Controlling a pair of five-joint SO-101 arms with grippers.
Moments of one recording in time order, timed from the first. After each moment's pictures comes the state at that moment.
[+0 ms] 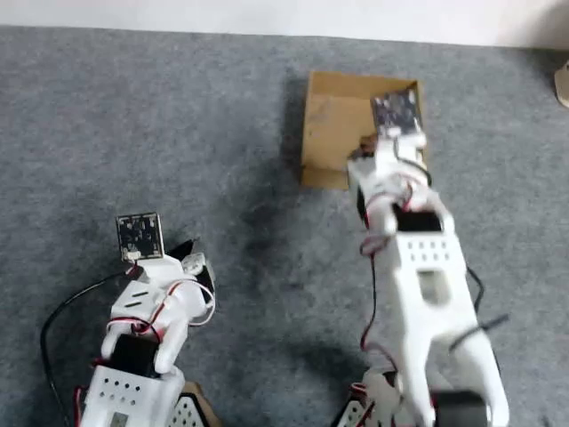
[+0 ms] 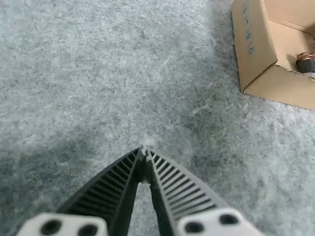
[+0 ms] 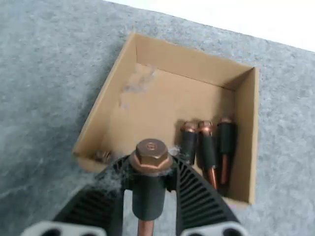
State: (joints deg) left arm 6.7 -93.6 96.2 40.8 24.2; right arm -6.6 -22.2 37.2 25.2 11.9
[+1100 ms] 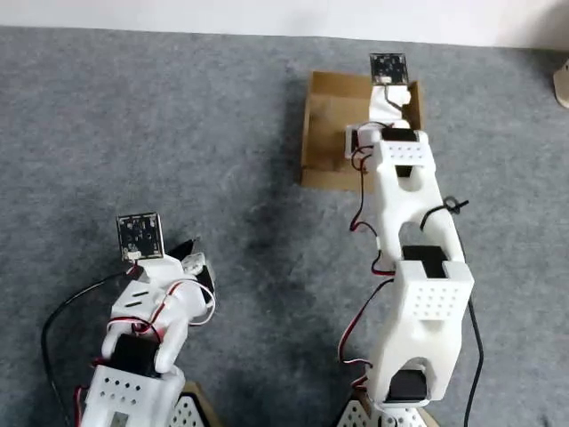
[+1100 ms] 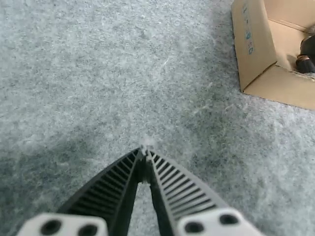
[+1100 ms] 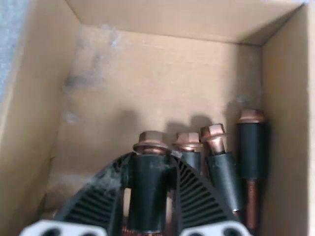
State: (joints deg) left arm 6.6 -93.6 96.2 40.8 24.2; right arm -3.9 29.1 -9.8 38.5 4.2
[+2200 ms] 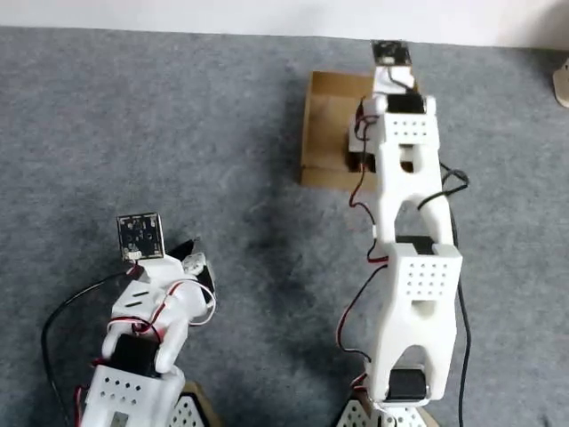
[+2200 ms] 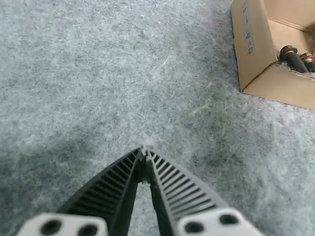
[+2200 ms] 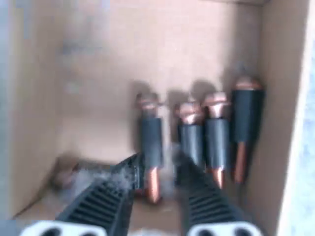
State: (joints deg) left arm 6.8 -93.6 96.2 40.8 24.2; right arm -4.0 40.5 -44.4 75.9 4.2
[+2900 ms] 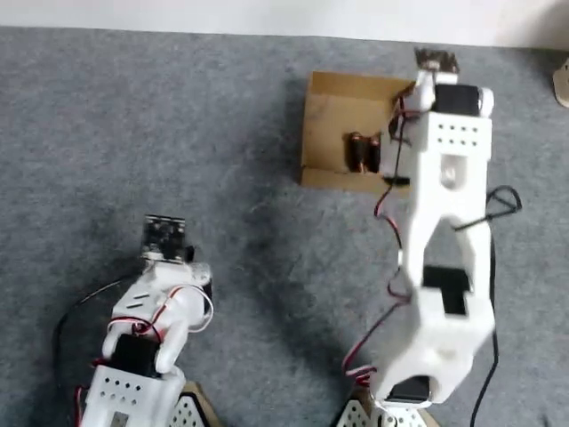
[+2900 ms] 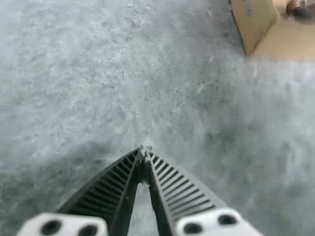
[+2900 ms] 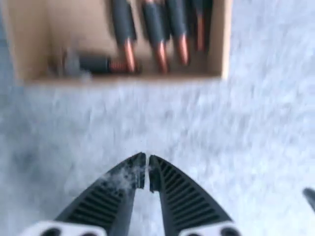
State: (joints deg) left arm 7.6 -93.6 96.2 46.4 7.5; right arm 0.9 12.7 -25.5 99.6 2.5
